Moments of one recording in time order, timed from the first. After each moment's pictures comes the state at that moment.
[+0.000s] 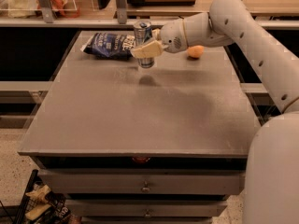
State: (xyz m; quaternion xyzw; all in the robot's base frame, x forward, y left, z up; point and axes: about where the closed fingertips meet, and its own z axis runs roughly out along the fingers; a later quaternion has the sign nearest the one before) arm 0.695 0.005 0.911 -0.53 0.62 0.37 0.44
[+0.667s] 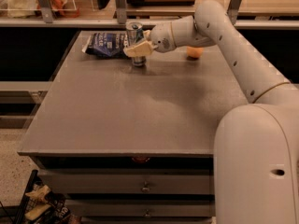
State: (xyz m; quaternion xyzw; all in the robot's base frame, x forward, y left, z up) arm 0.745 0.034 0.886 -0.53 0.62 0.37 0.45
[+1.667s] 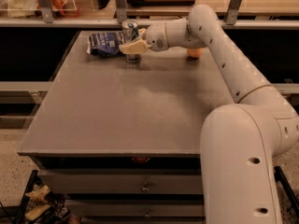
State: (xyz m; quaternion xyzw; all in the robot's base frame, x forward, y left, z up) arm 0.774 0.053 0.881 -0.53 0.59 0.37 0.48
